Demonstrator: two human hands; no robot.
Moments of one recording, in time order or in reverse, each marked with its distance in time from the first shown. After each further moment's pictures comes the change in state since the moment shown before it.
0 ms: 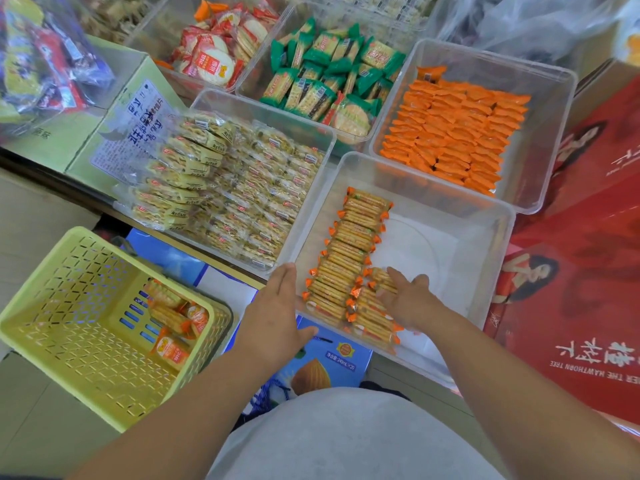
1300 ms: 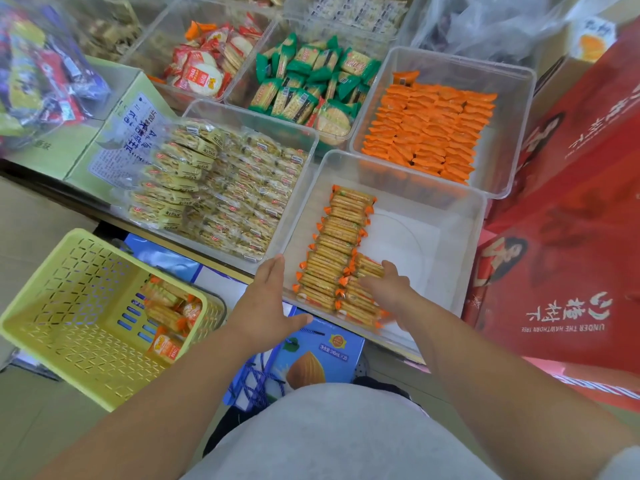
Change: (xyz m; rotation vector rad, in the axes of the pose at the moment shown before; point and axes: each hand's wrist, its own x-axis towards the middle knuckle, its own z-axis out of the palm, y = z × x) left_hand -0.001 -0.005 -0.002 -0.148 -0.086 0.009; right_hand -0.014 -0.012 0.012 0.784 0.052 0.129
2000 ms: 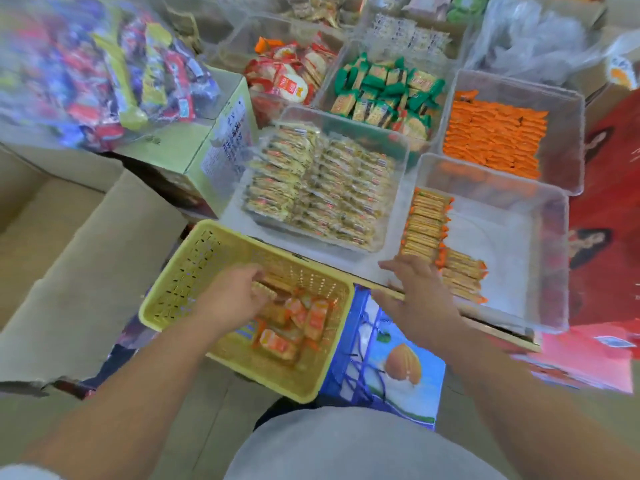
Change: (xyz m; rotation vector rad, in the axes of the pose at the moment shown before) left_hand -0.039 -0.227 -0.136 0.101 0.099 0.010; right_hand -0.140 -0.065 0.169 -0.585 0.384 -0.660
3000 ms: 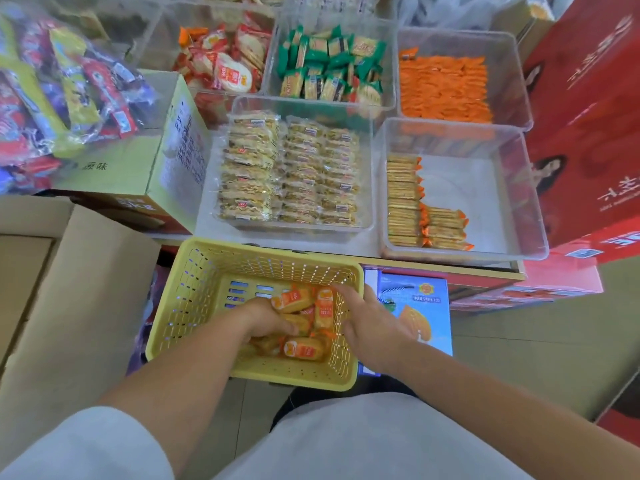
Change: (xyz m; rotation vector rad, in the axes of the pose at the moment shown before) left_hand 0.061 -0.034 0.067 -0.112 -0.588 -0.246; right_hand -0.038 -0.075 0.089 0.081 -0.211 0.236
